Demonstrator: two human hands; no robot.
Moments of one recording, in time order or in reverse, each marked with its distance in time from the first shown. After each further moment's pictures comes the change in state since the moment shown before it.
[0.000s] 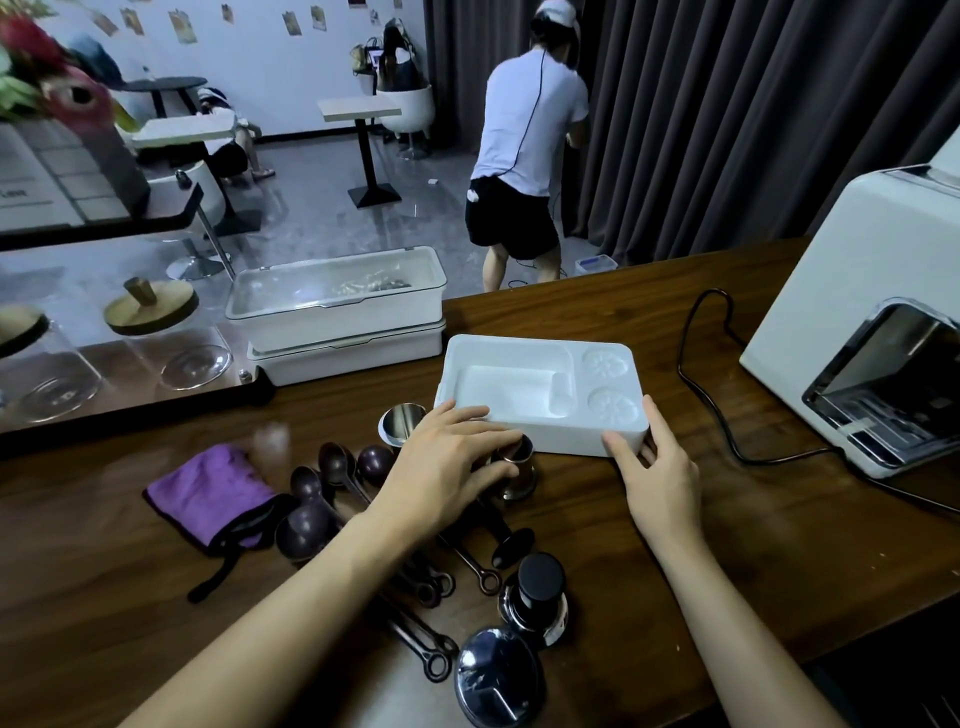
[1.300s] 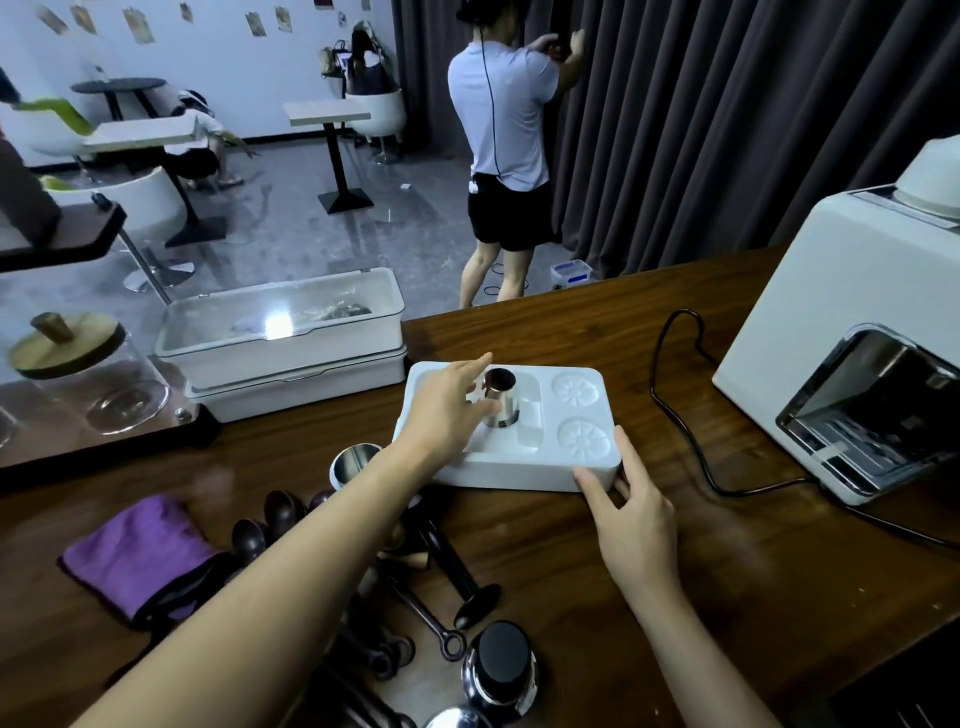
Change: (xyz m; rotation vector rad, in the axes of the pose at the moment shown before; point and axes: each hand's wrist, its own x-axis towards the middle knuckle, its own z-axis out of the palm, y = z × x) left_hand 0.117 -0.011 0.018 -0.373 -0.053 -0.436; right_hand 0.000 0.002 0.000 -0.056 0.022 -0.023
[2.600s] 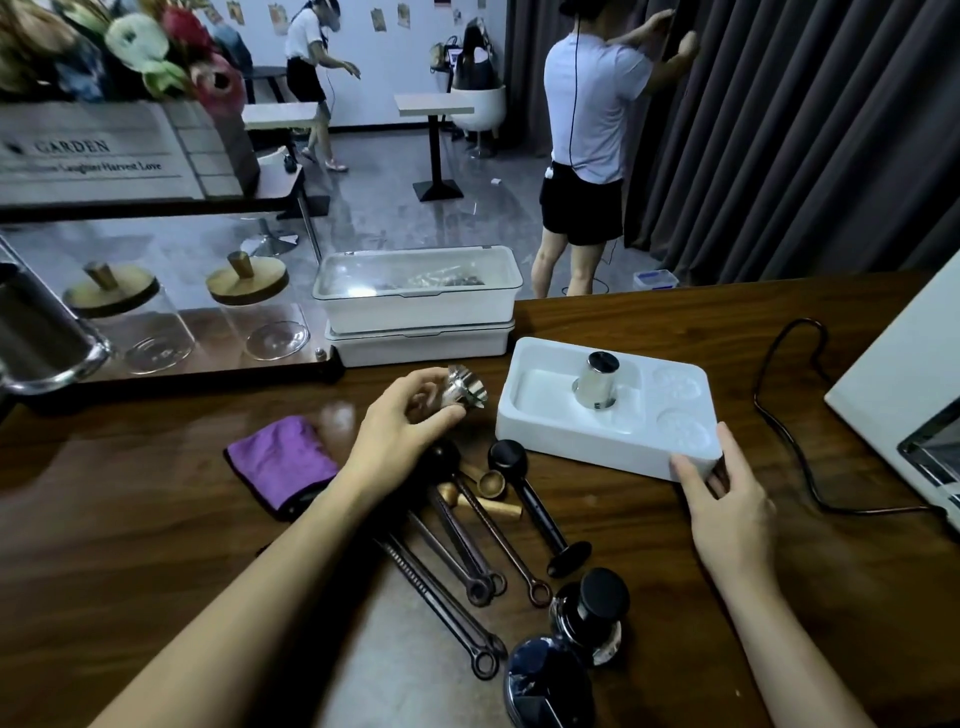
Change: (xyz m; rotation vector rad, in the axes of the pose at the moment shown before) left_hand -0.126 -0.091 -0.087 -0.237 0.317 -0.076; right_hand -0.006 -0.014 -0.005 0.039 -0.029 0.027
